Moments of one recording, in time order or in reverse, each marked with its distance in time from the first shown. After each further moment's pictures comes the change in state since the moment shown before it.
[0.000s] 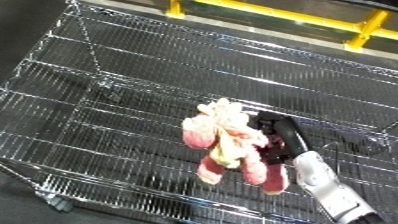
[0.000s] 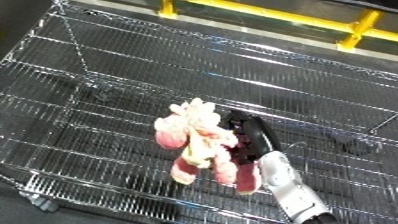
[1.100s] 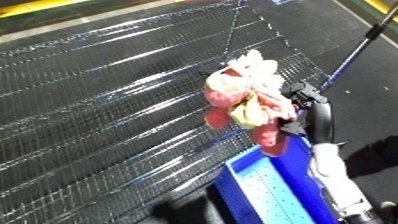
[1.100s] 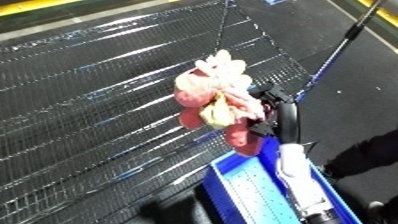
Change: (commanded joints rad) left arm 0.026 -0.078 0.060 0.052 0.064 0.063 -0.028; right arm 0.991 0.155 -0.986 -0.609 0.030 -0.149 -0.205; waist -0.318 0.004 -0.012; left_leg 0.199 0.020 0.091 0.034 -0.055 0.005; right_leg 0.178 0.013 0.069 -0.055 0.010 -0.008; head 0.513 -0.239
